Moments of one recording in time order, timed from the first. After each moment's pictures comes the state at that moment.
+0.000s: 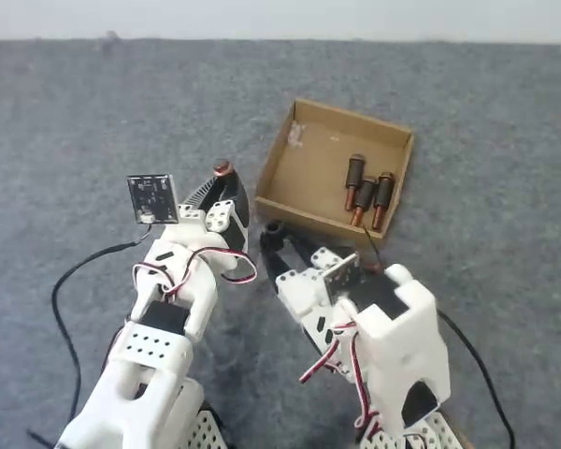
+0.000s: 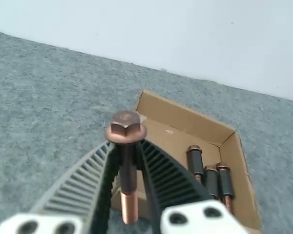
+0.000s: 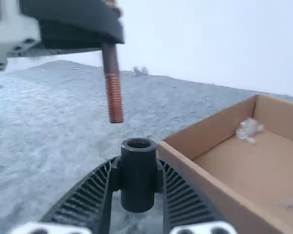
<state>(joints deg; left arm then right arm) 8.4 -52.5 82.8 -0.5 26.0 -38.2 29.4 79.6 -97.4 -3.9</state>
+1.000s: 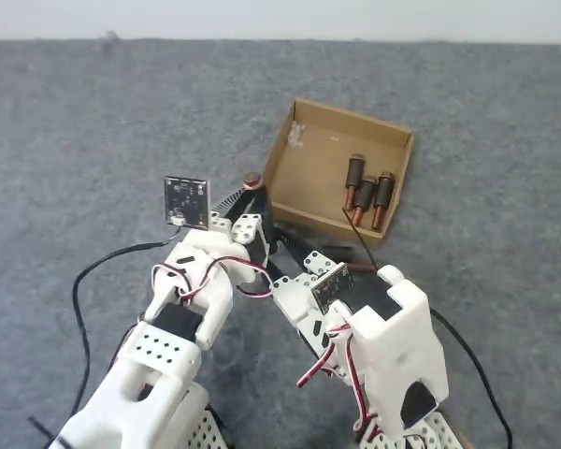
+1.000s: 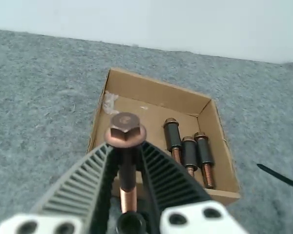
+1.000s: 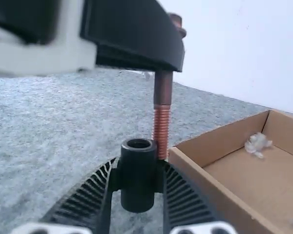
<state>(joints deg) 15.8 -52.5 82.8 2.9 22.0 -39.9 30.1 79.2 -98.5 1.2</state>
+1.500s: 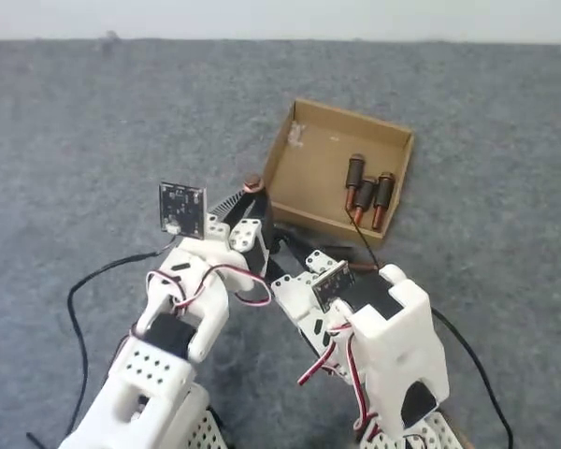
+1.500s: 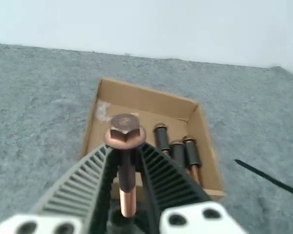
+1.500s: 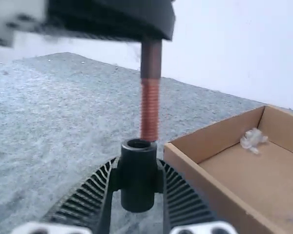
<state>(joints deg) 18.0 -66.2 82.8 13.6 21.3 -39.6 30.1 79.2 -97.5 1.2</state>
